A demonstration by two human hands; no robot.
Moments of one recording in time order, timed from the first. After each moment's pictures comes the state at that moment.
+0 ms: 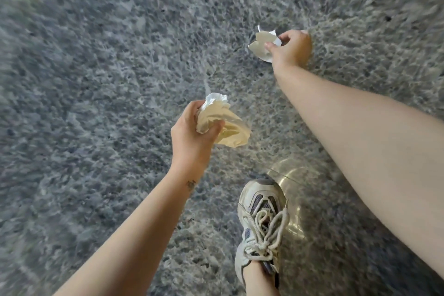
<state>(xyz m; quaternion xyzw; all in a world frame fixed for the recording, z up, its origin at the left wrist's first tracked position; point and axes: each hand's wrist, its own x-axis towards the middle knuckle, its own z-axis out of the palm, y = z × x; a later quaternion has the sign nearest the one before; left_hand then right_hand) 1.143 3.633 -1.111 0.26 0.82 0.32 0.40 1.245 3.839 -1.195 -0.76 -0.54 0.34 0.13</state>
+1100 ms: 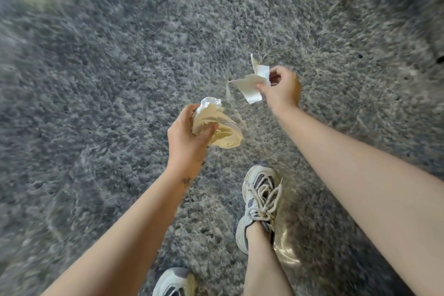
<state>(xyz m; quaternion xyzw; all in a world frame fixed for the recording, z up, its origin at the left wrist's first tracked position) 1.111 3.570 -1.018 0.22 0.82 0.37 0.38 1.225 3.731 -1.064 -0.67 -0.60 0.41 0.14</state>
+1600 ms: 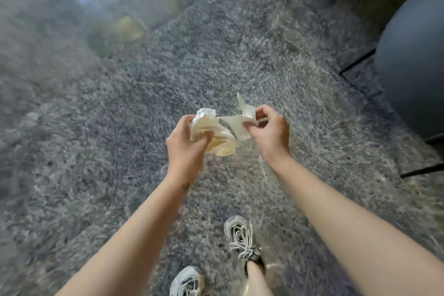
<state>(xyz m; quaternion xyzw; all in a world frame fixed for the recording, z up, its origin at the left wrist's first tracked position) 0.993 3.518 -0.724 0.15 0.84 0.48 0.22 1.088 3.652 -0.739 -0.47 -0.73 0.47 0.16</state>
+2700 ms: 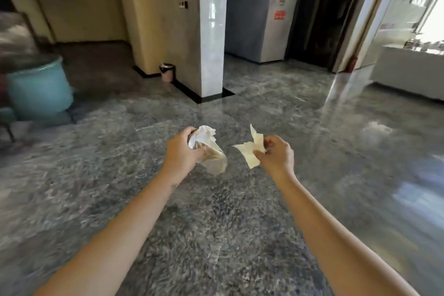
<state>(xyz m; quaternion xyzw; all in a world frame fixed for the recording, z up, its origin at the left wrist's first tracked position) 0.946 2.777 -0.214 -0.32 0.80 0.35 -0.37 0.780 2.912 -0.224 0.31 -0.81 0.50 -0.04</state>
